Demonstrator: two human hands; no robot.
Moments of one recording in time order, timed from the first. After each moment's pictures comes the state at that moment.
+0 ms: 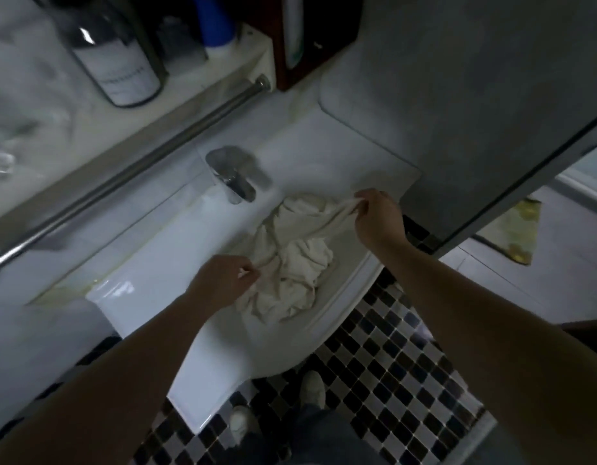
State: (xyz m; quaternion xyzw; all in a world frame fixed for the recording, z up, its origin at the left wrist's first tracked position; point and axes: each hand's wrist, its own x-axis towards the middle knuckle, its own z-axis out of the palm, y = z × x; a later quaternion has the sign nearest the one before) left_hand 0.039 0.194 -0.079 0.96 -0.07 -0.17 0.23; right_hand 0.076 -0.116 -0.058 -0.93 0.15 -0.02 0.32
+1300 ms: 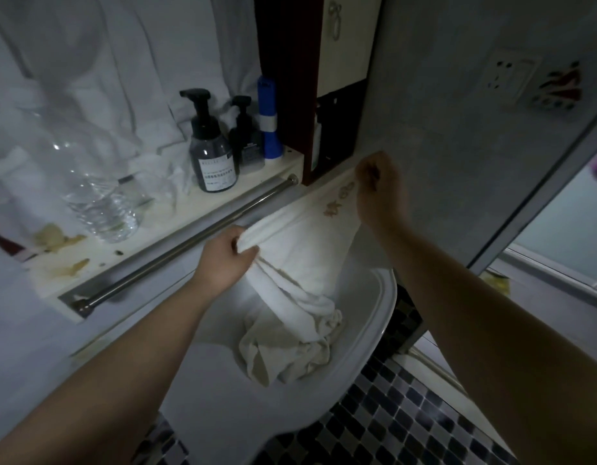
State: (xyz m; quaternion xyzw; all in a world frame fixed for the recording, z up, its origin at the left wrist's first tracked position) left_hand 0.077 0.249 0.062 0.89 -0.08 0.05 0.44; right_hand 0.071 -0.029 0.154 -0.83 0.04 -0.33 0.45
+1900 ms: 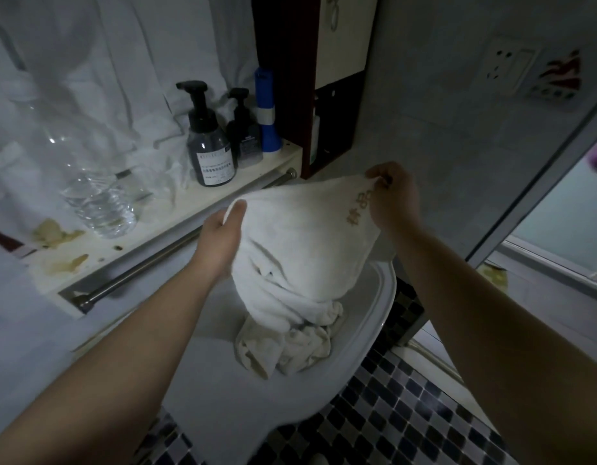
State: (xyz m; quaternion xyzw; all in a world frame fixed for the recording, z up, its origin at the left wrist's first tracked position) left_hand 0.083 0.239 0.087 0.74 0.04 -0.01 0.67; right_hand 0.061 -0.042 0.143 -0.82 0.15 -0.27 0.48
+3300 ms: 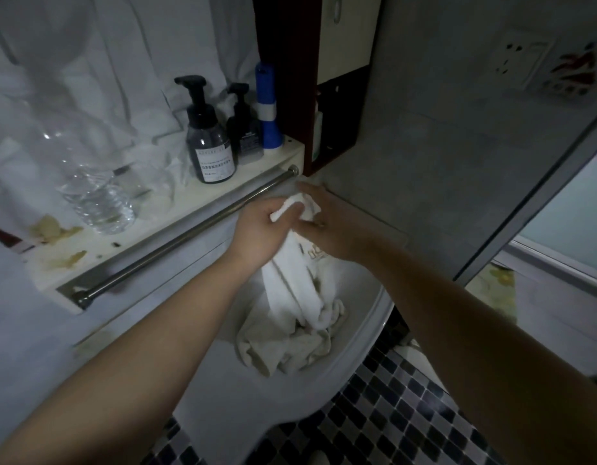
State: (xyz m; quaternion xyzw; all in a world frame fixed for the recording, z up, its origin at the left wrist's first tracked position) left_hand 0.063 0.178 0.112 0.81 -0.15 0.08 0.56; right_hand 0.052 0.008 0.121 -0.90 -0.13 -0.04 0.41
